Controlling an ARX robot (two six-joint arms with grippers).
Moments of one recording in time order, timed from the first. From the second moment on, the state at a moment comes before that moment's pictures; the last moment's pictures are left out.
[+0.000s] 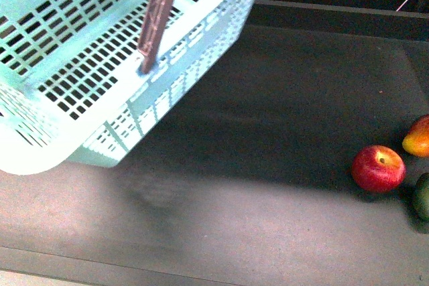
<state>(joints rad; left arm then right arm) -0.28 1.60 1.21 -0.08 0.10 -1.14 0.00 0.01 0.02 0.00 0.00 -0.01</state>
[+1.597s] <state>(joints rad) -0.64 1.52 1.16 -0.13 0.10 -1.08 0.00 0.01 0.02 0.00 0.00 -0.01</state>
